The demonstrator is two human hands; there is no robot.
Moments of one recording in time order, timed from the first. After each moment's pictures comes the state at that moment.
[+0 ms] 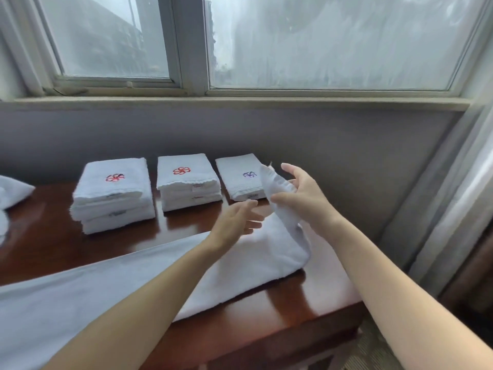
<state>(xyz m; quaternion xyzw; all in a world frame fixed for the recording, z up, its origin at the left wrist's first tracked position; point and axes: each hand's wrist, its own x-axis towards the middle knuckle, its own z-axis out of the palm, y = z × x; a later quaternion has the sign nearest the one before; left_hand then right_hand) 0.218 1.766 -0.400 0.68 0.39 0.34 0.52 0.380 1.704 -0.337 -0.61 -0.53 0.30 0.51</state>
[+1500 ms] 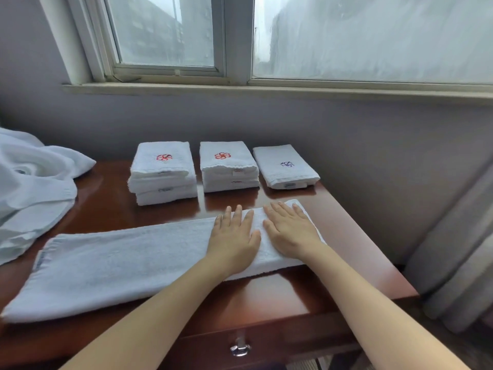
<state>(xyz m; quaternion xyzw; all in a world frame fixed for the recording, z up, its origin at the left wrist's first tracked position) 0.144 1.737 -0.447 0.82 0.56 0.11 0.09 0.305 1.728 -0.429 -0.67 -0.74 0.06 0.07</state>
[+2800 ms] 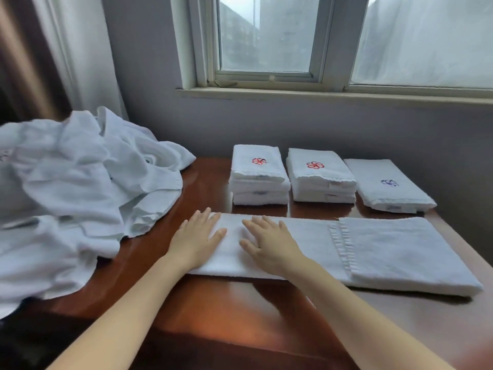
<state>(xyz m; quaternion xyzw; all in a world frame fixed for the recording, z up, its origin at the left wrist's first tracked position) -0.111 1.751 -0.441 0.71 0.70 0.08 0.07 0.092 1.752 -0.427 -0.50 -0.85 0.10 0.10</state>
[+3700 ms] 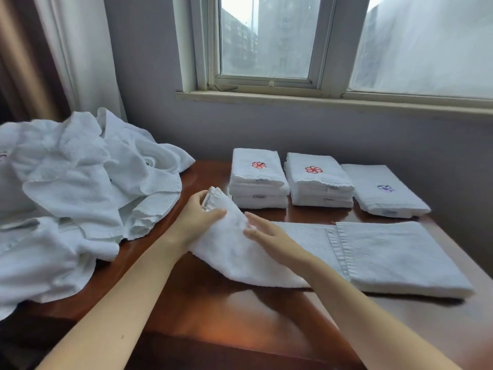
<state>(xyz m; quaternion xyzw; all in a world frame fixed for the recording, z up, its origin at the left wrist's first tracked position) -0.099 1.743 -0.380 0.55 0.58 0.47 0.37 0.102 1.750 -0.409 -0.46 -0.74 0.42 0.26</state>
